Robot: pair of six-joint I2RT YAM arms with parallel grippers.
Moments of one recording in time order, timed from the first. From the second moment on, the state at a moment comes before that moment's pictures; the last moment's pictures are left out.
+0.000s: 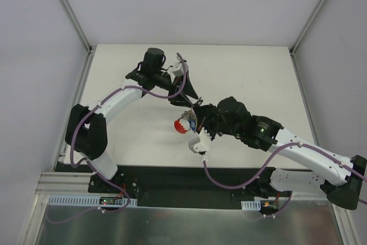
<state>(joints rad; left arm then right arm) -0.48 1.66 1.31 -0.18 1.44 0.30 1.05 1.05 1.02 -0.50 -0.06 -1.70</state>
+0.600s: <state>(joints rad) -0.44 1.62 1.27 -0.18 1.44 0.28 1.06 1.00 1.02 -0.53 -0.08 -1.70</state>
